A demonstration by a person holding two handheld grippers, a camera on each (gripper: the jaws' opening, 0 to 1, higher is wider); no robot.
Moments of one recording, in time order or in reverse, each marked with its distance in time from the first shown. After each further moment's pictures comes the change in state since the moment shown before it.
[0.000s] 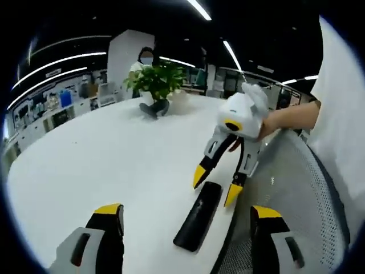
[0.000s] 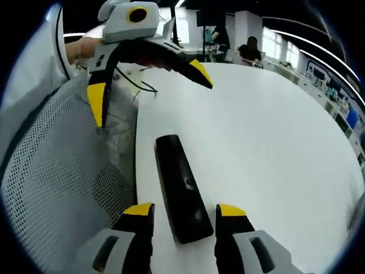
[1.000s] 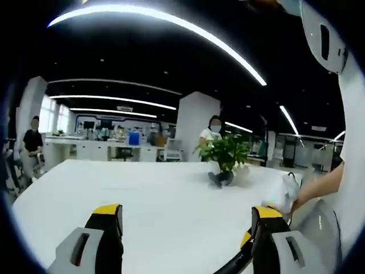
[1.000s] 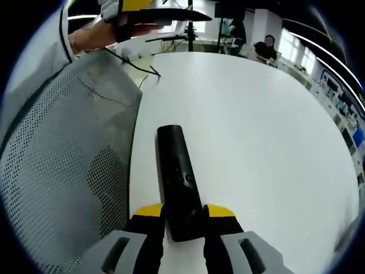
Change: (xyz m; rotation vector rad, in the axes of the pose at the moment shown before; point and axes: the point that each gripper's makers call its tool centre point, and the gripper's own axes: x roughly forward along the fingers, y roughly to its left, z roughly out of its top) left arm -0.092 0.066 0.053 -0.111 -0.458 0.459; right arm 0.004 -0.017 -0.005 -0.087 0.098 0.013
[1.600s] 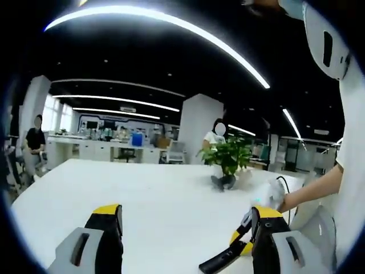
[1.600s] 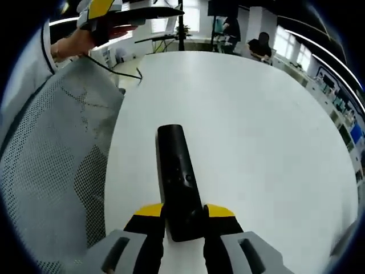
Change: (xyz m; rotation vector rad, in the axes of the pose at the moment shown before) left arm -0.004 0.002 0.016 -0.053 -0.031 0.016; right arm 0.005 -0.037 0.008 0.015 0.011 -0.019
